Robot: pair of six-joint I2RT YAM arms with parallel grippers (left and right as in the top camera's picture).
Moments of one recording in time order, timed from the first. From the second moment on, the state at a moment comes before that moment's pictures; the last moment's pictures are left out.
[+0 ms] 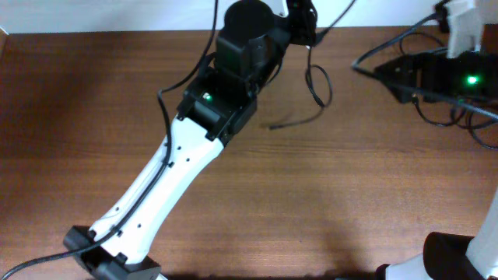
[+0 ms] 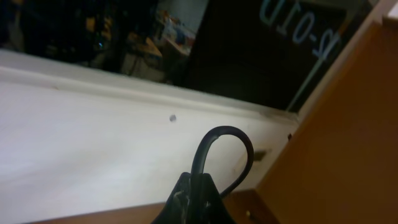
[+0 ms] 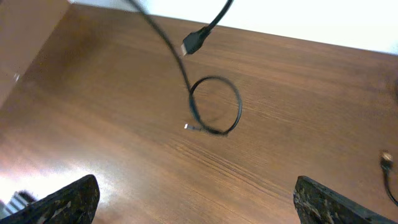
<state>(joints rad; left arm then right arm) -0.63 1.71 1.88 -0.12 -0.13 -0.40 -0.10 1.69 2.42 -1.63 -0.57 -0.24</state>
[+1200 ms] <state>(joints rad) -0.62 1.50 1.89 -0.11 -0.26 -0.36 0.35 1.83 2.11 -1.26 -0.53 -0.31</state>
